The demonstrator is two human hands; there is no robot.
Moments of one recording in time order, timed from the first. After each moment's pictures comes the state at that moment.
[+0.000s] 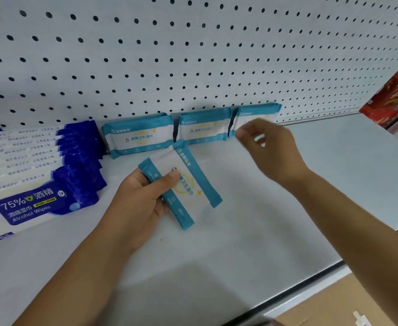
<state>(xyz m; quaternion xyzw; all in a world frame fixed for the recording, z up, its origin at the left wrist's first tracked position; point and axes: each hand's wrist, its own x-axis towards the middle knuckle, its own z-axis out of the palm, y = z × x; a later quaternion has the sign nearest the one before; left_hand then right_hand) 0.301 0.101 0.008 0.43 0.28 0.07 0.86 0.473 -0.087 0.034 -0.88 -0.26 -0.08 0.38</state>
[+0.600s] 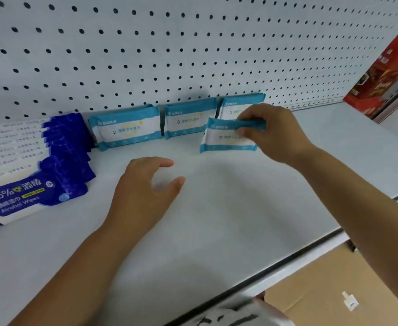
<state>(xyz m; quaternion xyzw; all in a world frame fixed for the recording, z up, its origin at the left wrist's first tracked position) 0.293 0.088 -0.009 0.88 0.19 0.13 0.42 0.474 -0.119 0.059 -0.91 -0.29 -0.06 0.30</state>
